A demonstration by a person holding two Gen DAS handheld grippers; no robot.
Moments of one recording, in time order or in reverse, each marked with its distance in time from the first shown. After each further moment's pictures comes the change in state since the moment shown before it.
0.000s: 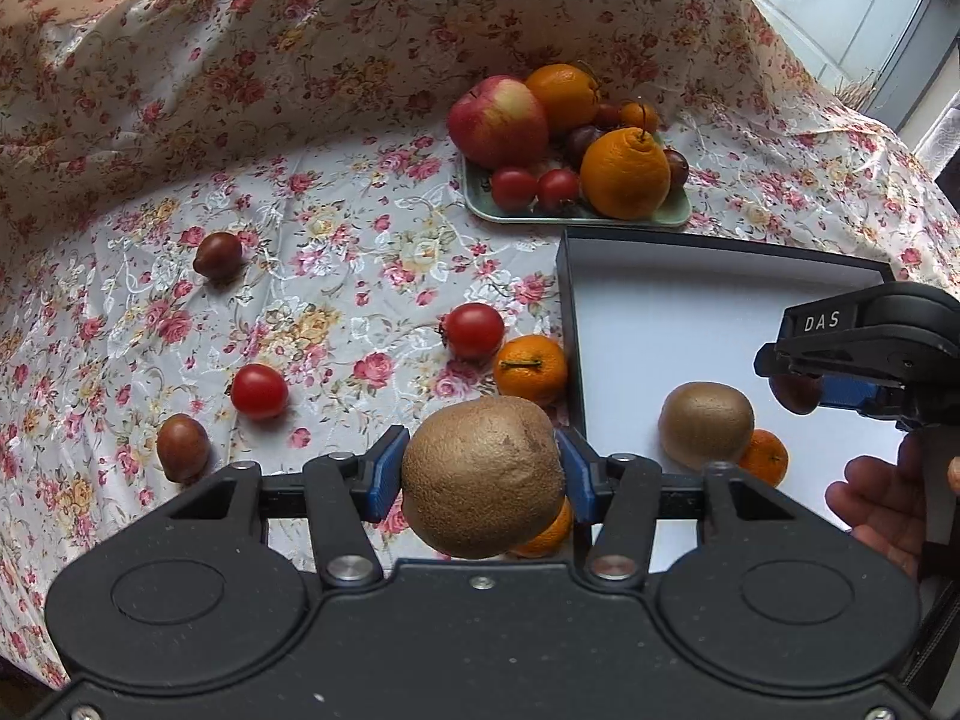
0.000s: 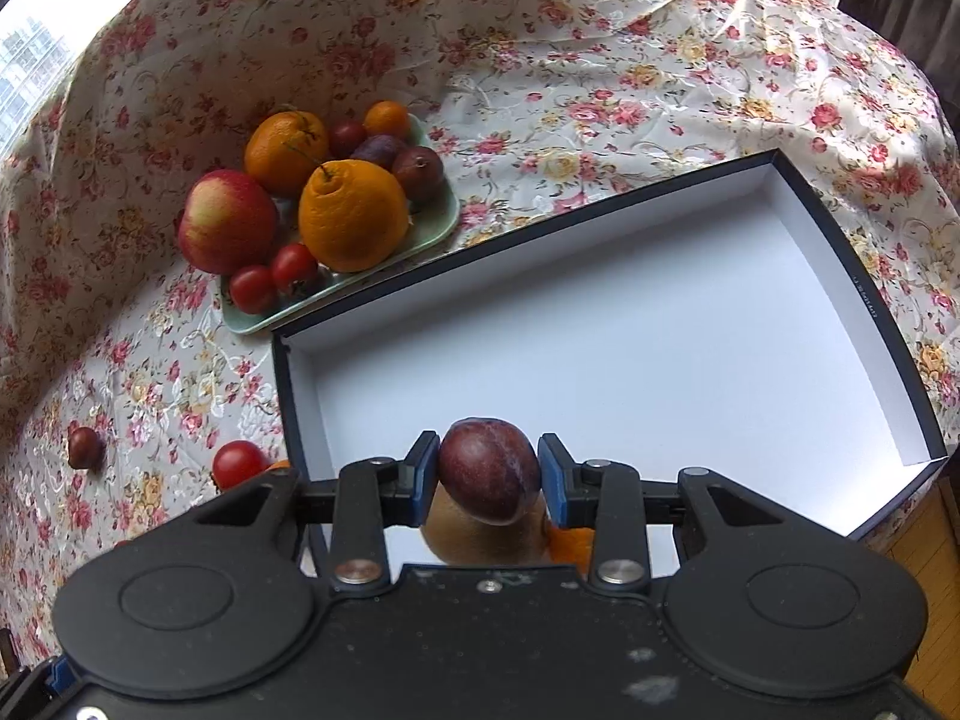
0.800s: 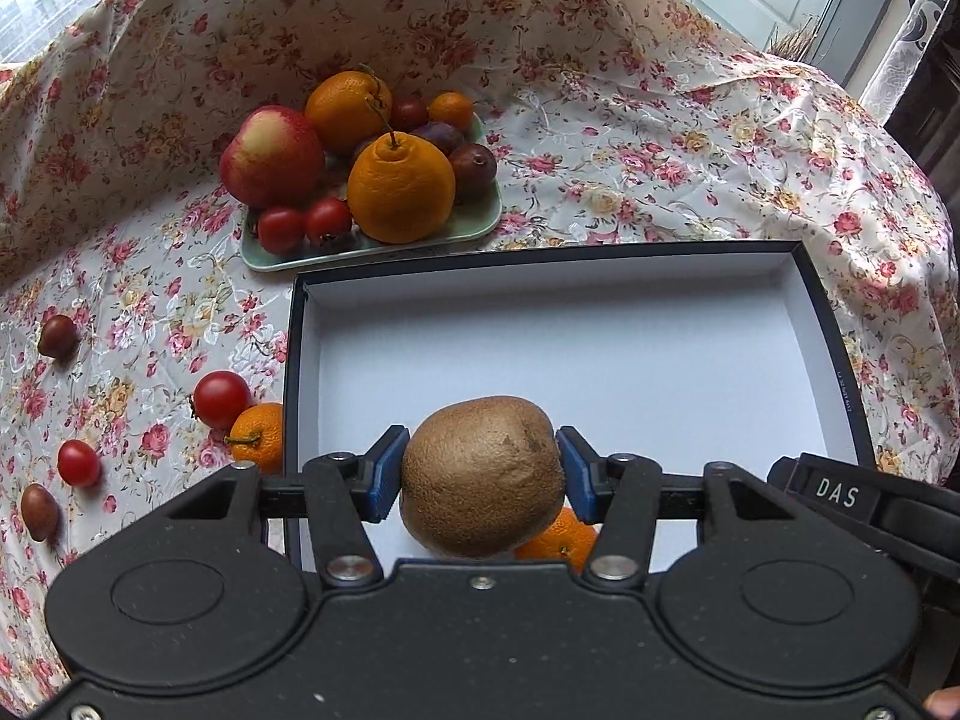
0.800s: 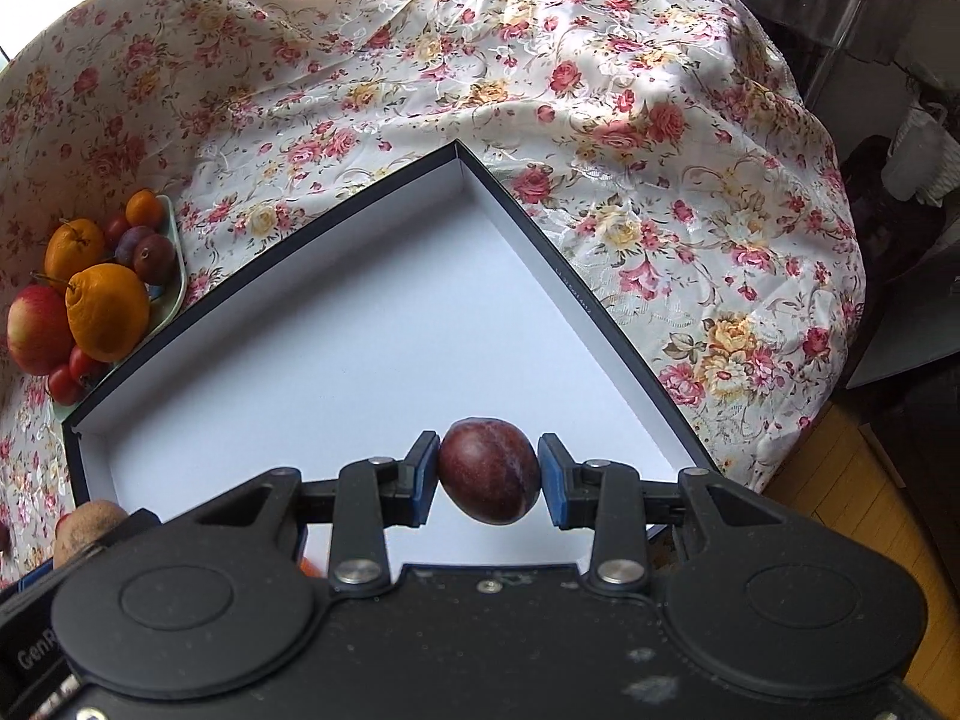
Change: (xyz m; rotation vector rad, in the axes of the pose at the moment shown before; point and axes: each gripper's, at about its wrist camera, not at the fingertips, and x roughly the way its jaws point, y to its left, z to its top) left arm 0.042 -0.139 0.027 0.103 0.009 -0.009; right arm -0.004 -0.137 0.010 0.173 -0.011 -0.135
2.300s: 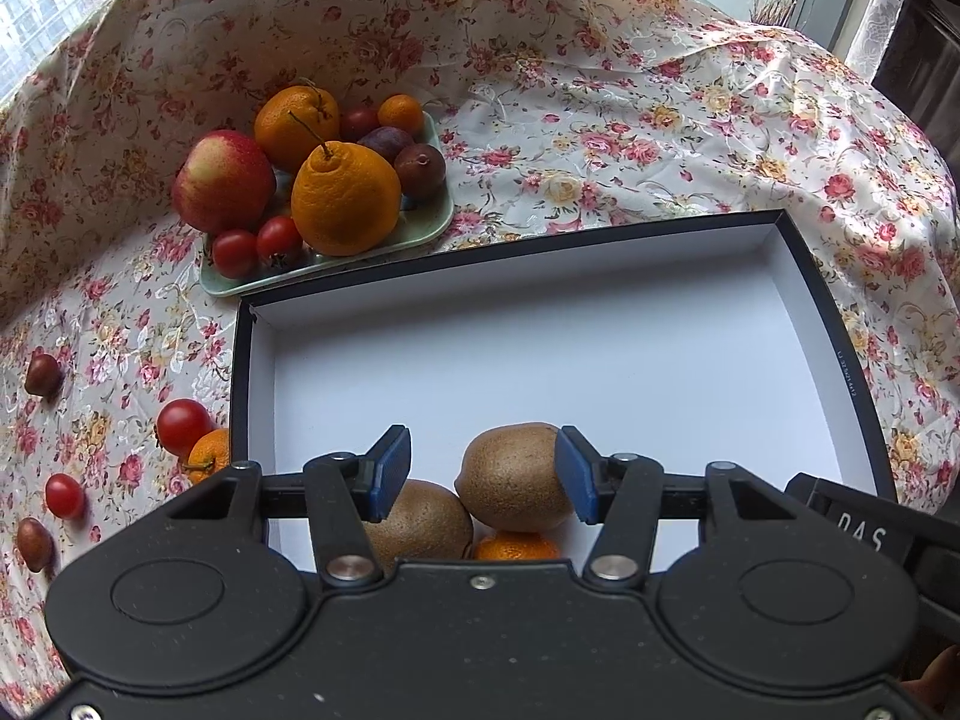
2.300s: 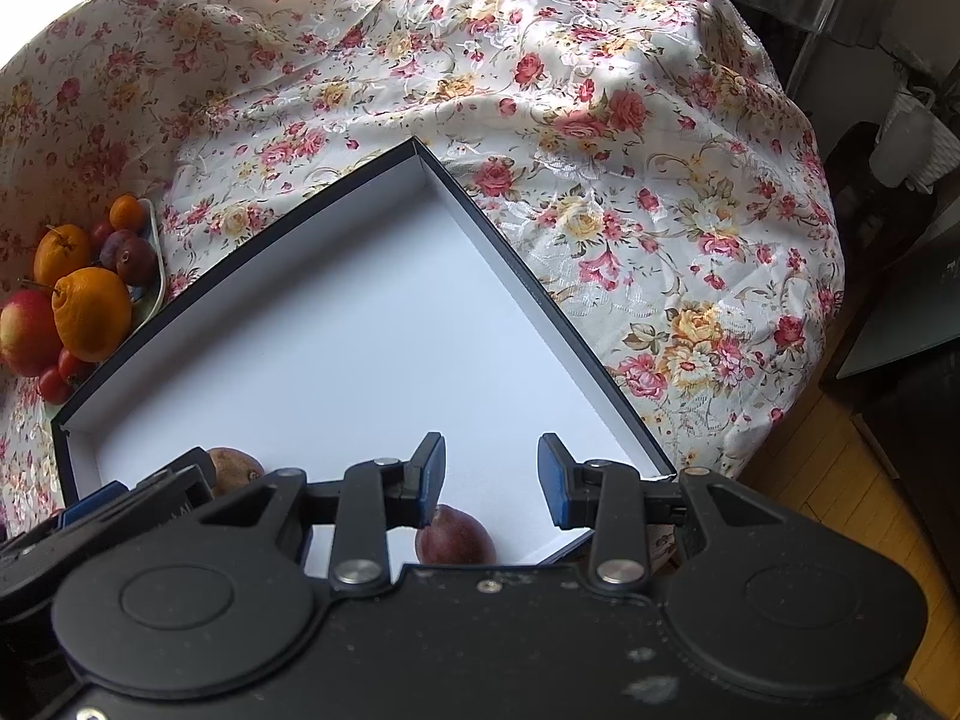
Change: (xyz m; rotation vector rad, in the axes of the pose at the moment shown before) left arm 0.013 -0.029 -0.002 0.070 -0.008 0.037; right arm -0.001 -0.019 0.000 0.018 0.012 0.000
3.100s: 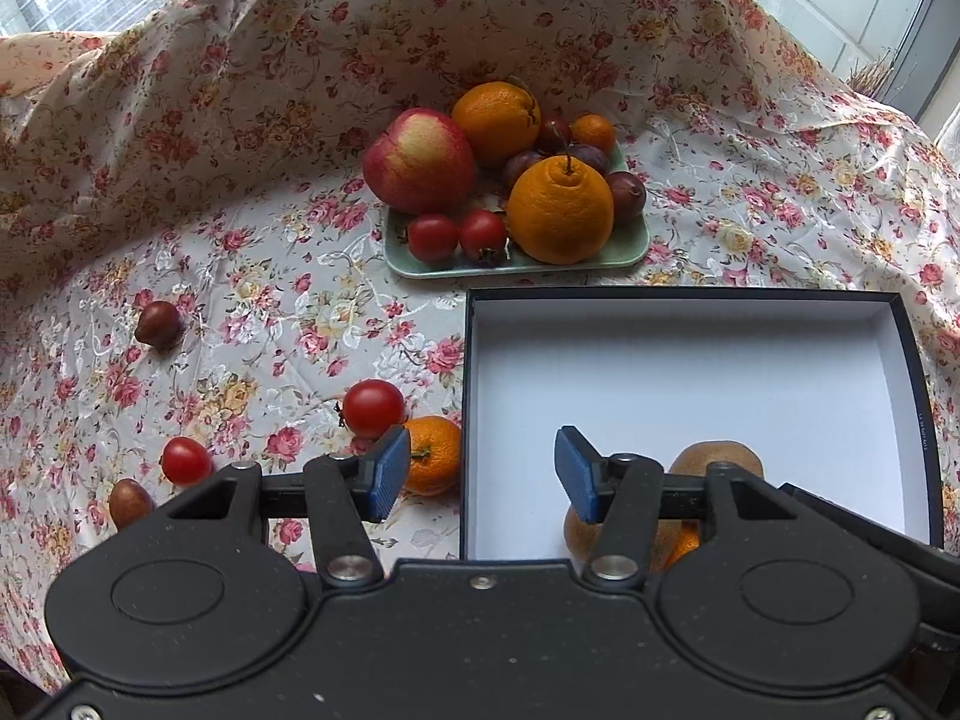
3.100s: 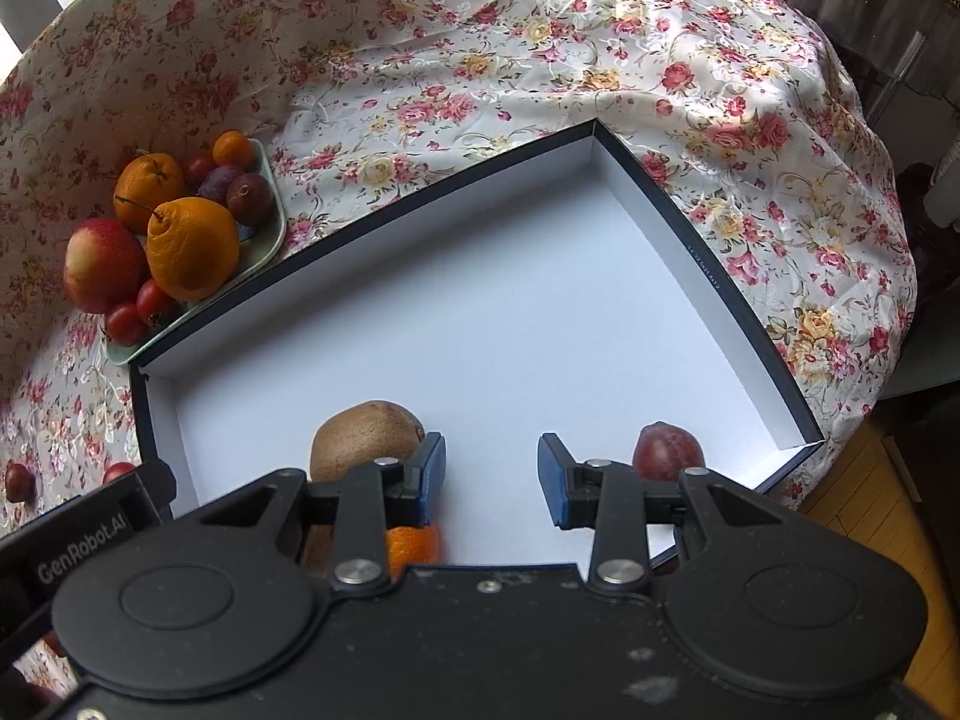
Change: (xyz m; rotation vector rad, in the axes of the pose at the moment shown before) left arm -0.025 0.106 0.006 -0.164 0.022 0.067; right arm -0.011 0.085 -0.023 -0.109 0.010 0.039
